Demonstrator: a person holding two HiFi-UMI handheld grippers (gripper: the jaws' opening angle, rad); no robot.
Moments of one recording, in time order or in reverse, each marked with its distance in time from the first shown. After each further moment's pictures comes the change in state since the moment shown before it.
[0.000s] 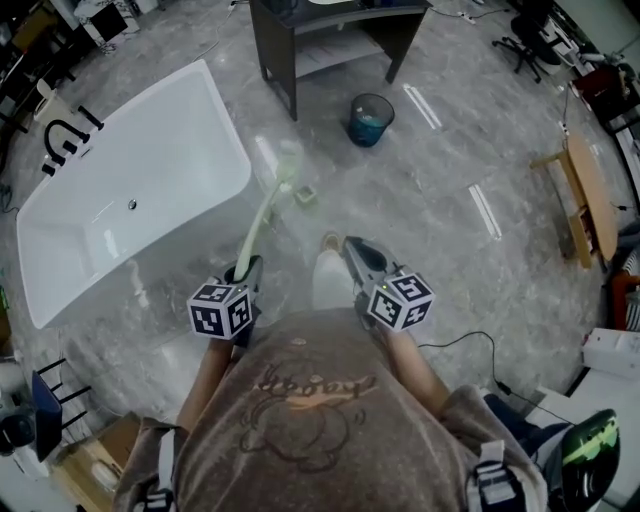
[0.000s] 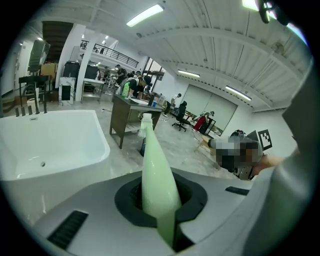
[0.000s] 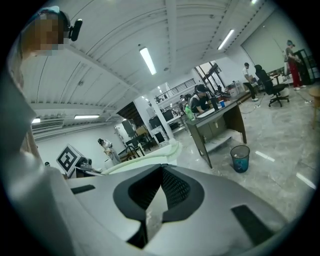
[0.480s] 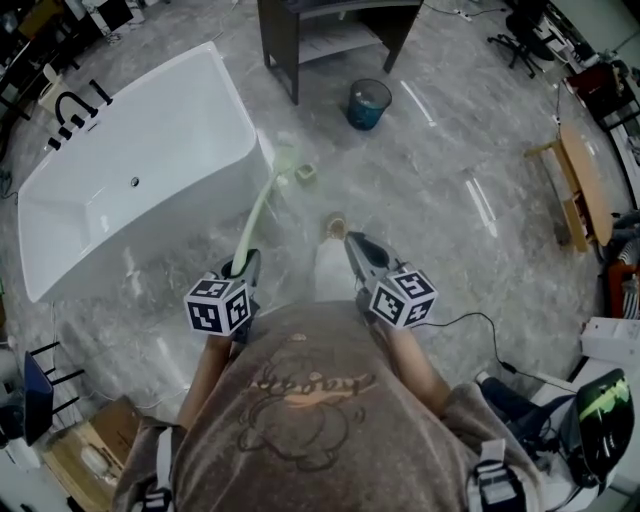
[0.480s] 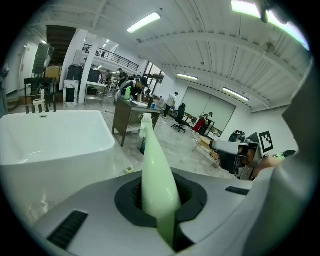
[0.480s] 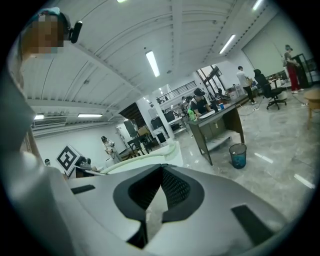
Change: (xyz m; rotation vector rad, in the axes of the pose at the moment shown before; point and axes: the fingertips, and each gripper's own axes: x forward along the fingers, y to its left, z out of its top) left arm -0.092 -0.034 -0.081 0.001 -0.036 0.012; right arm -0.086 0.075 -0.060 -0.015 -0.016 -0.007
